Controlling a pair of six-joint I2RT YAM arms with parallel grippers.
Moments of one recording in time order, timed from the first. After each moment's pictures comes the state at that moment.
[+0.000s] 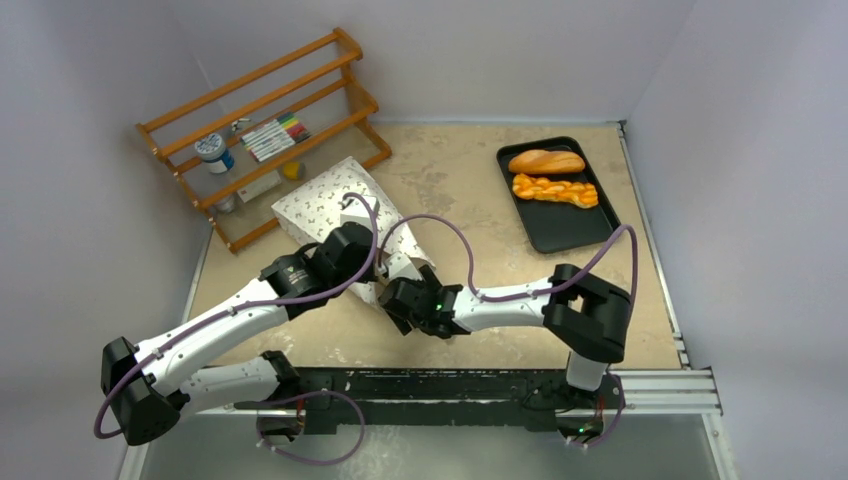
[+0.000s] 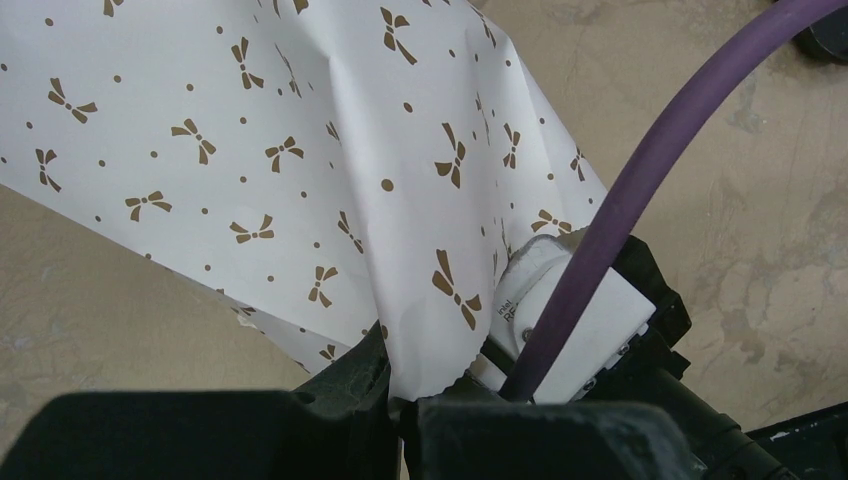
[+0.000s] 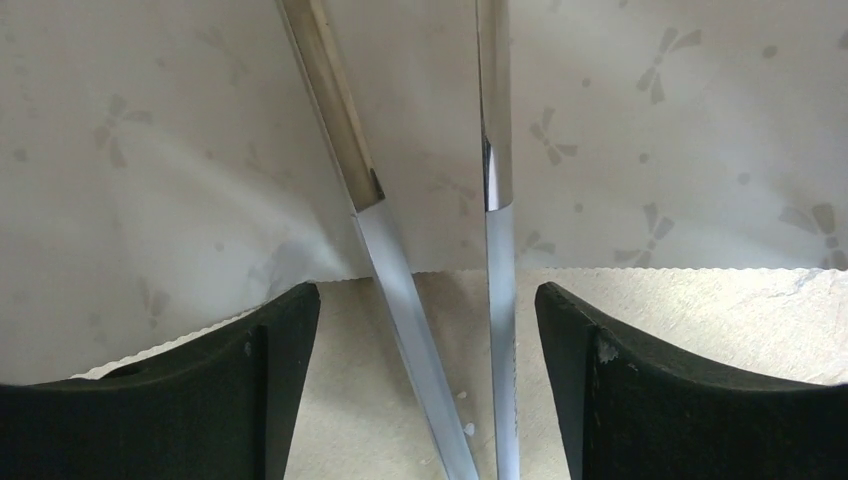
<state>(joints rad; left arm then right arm) -0.86 1.04 0.90 -0.58 -0.42 -0.51 1.22 1.76 0.99 -0.25 0.52 0.43</state>
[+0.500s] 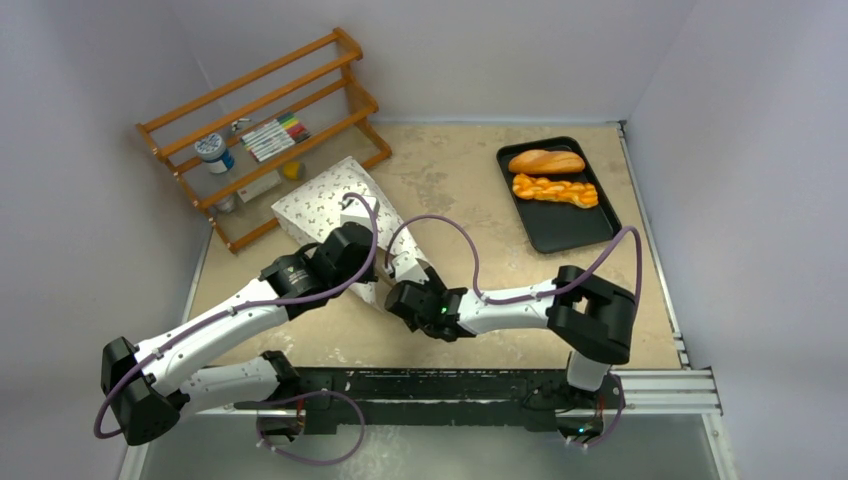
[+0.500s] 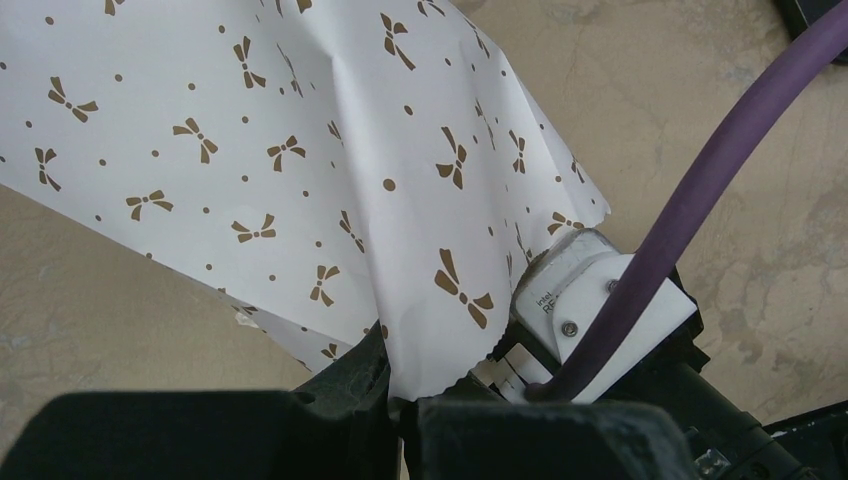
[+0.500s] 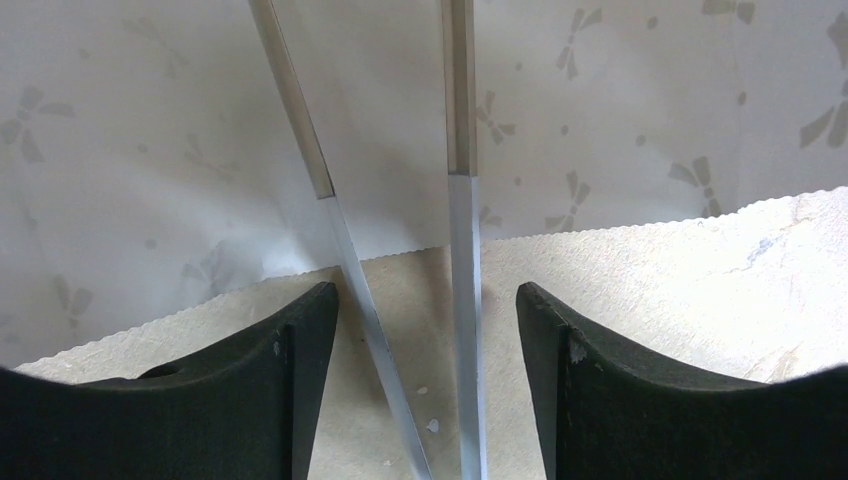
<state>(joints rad) -0.86 1.04 0.90 -0.59 -0.42 -0.52 1.23 1.74 0.94 -0.23 0.61 0.44</state>
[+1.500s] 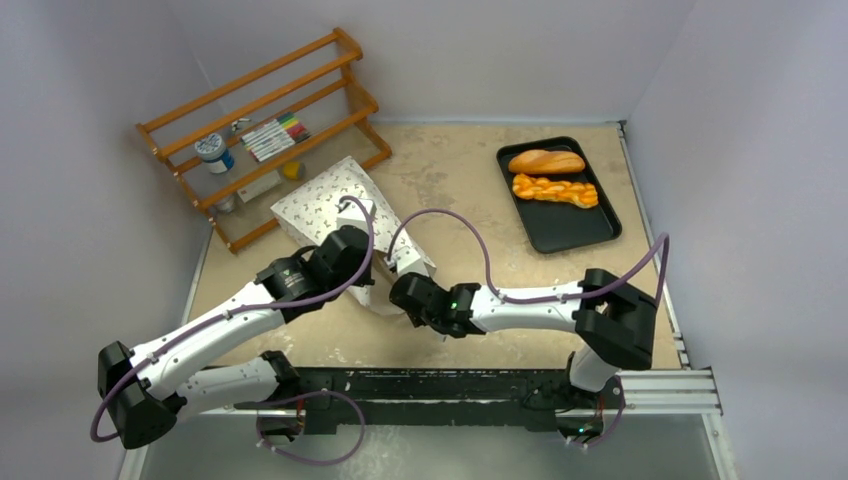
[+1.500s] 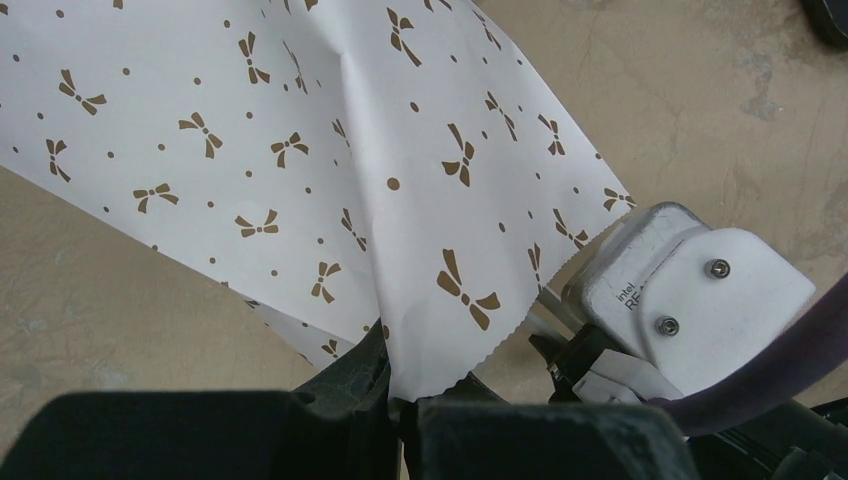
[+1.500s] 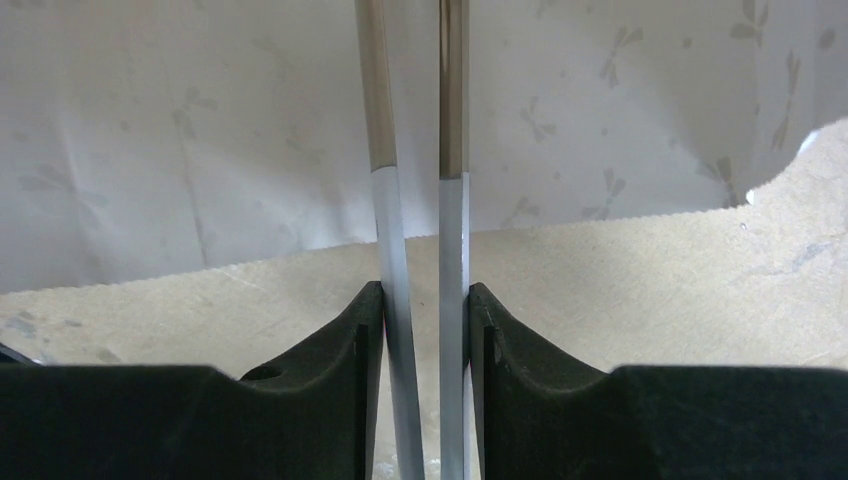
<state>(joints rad) -0.86 1.01 0.89 -0.62 -0.43 -0.52 1.23 1.63 0.94 -0.26 0.47 0.47</state>
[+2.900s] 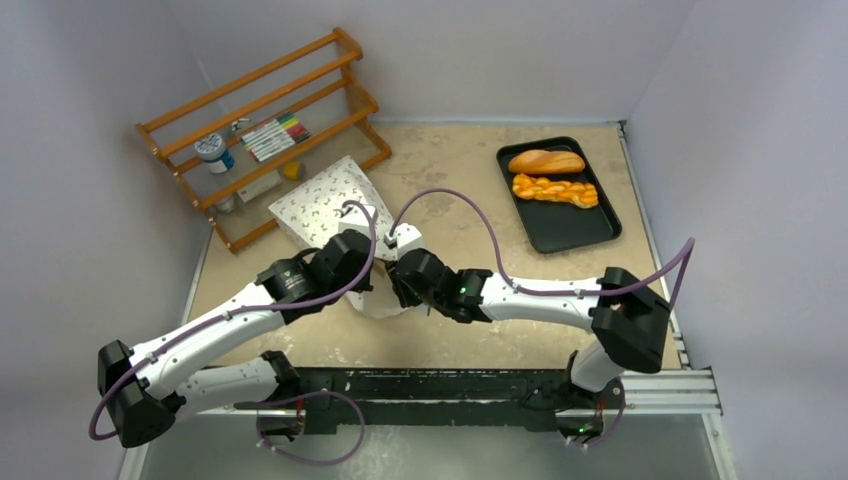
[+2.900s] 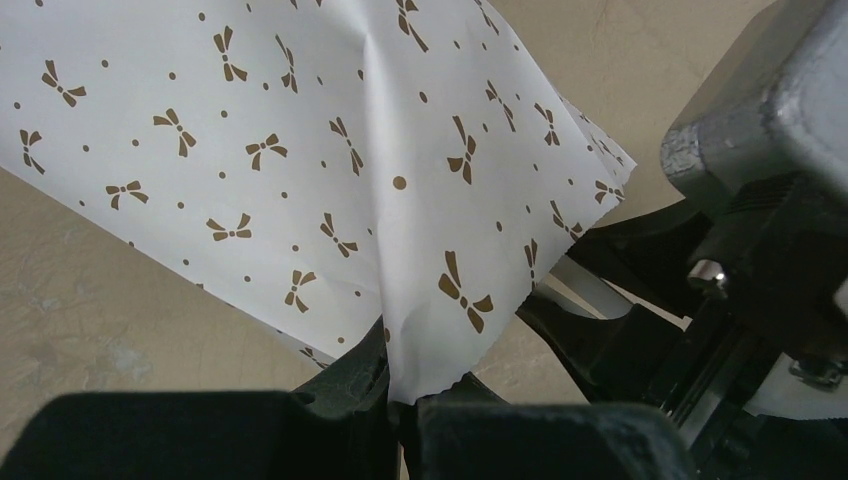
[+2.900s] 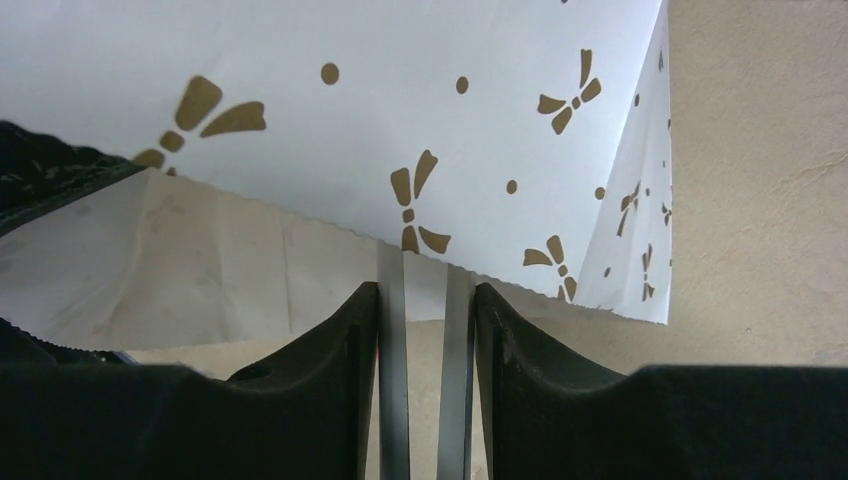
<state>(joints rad) -0.89 1.01 0.89 -0.68 -0.43 -0.52 1.15 1.57 0.99 -0.12 0.36 0.43</state>
